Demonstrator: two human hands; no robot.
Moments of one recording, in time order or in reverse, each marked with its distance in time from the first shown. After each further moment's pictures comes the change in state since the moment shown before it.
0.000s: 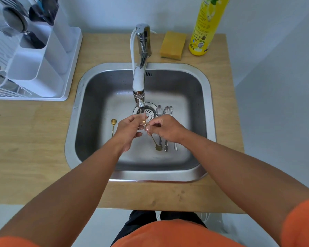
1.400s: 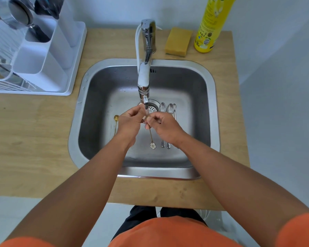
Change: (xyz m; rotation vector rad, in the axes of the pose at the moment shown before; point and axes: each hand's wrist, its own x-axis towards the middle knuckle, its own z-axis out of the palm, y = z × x) left_hand 0.000 0.002 0.008 -0.107 0.143 0.152; right_hand -0.014 -0.023 0.023 0.288 0.151 -0.033
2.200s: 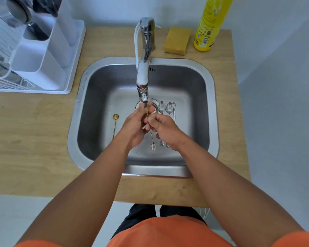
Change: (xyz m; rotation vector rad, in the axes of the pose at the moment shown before) left_hand -0.009 -0.003 0.009 -0.380 -0.275 -0.193; right_hand -0.014 -0.010 0.009 0.281 0.014 0.147
